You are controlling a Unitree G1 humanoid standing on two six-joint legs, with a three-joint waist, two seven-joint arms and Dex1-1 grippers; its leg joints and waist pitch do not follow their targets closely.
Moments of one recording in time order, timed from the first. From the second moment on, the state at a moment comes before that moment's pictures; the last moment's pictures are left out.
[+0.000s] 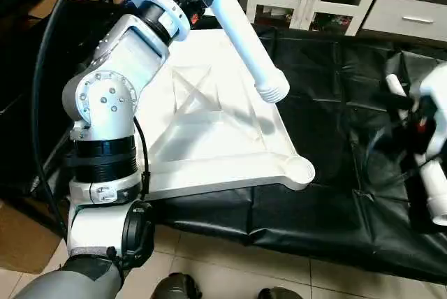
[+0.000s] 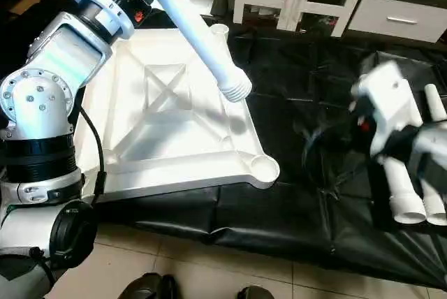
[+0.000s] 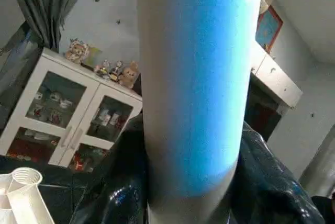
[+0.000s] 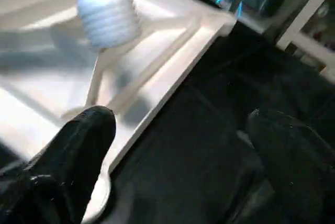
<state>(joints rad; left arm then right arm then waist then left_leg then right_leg) -0.95 0.10 0.26 0.02 -0.74 0.65 -0.15 -0.31 -0.81 -0.28 -0.33 0.44 0.79 0.74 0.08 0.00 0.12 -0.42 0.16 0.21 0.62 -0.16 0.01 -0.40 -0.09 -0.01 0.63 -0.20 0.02</state>
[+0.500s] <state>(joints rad) -0.95 0.10 0.23 0.02 -0.79 0.71 -0.21 -0.52 -0.79 -0.37 -0.21 0.66 0.92 0.81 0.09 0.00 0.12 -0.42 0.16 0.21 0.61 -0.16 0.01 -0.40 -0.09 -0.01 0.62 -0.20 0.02</state>
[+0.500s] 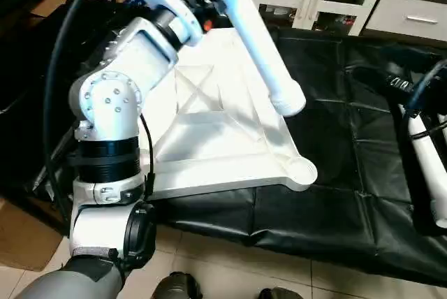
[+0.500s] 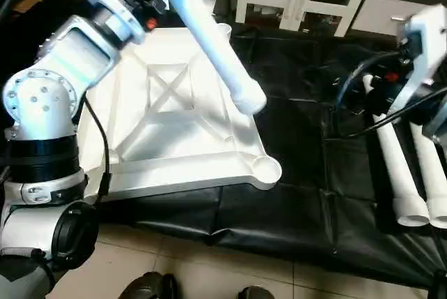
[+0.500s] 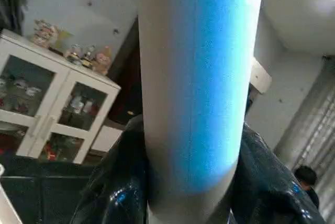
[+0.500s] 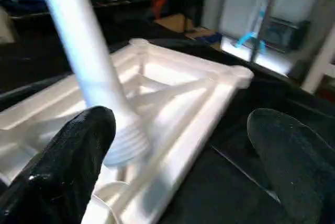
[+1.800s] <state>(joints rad) -0.91 0.09 0.01 -0.13 -0.71 0.74 -0.33 -0.64 -0.63 0.06 -0.18 0.48 0.87 0.75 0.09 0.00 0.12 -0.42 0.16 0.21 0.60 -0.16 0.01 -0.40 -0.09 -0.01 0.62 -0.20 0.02</state>
